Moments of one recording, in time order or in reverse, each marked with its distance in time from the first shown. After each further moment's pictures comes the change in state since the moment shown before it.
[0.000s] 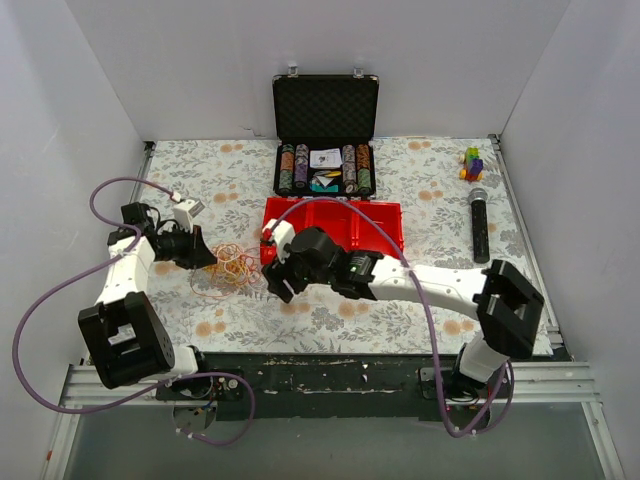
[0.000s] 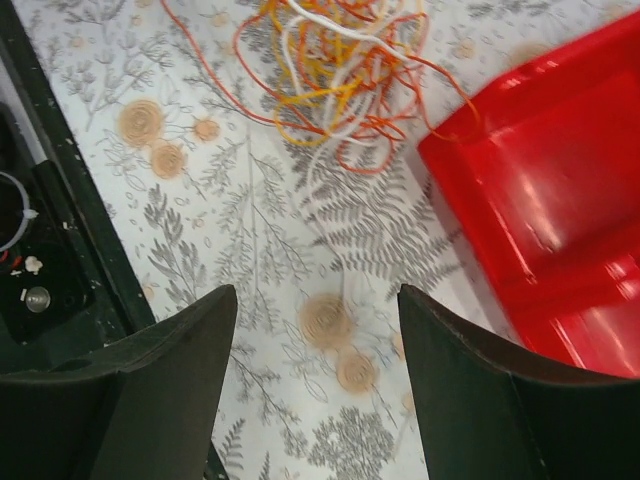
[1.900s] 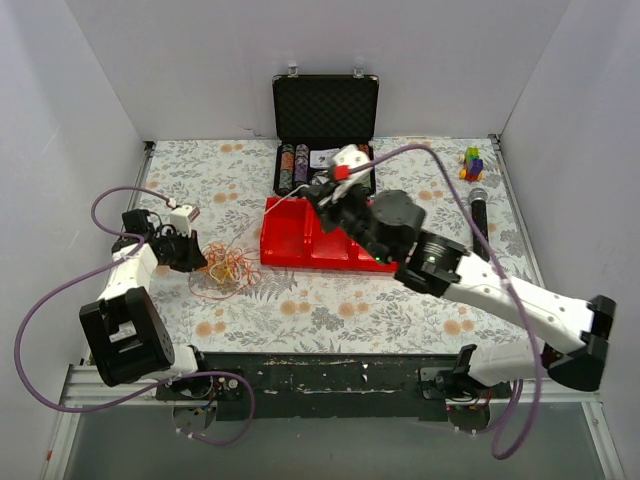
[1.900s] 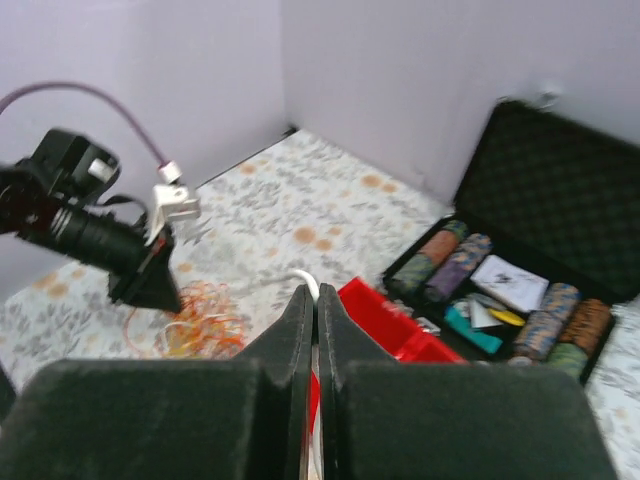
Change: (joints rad) left arm 0.020 0.014 -0.093 0.203 -0.164 -0.061; right arm -0.021 -0.265 0.174 0.122 0.300 -0.129
